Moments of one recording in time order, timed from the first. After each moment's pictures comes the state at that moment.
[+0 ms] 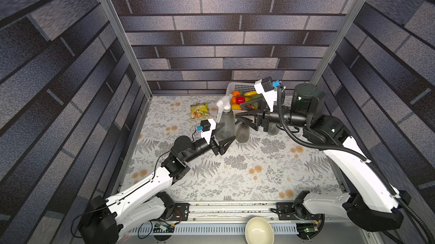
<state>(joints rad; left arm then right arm) -0.73 0.97 0.60 0.55 0.37 -0.17 0.71 1.27 1.70 -0.61 -0.62 0.15</state>
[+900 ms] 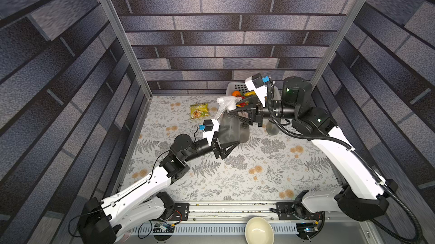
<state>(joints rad) -0.77 0.95 0.66 0.47 0.47 -0.21 0.70 1.36 1.75 -0.59 -0.75 0.14</state>
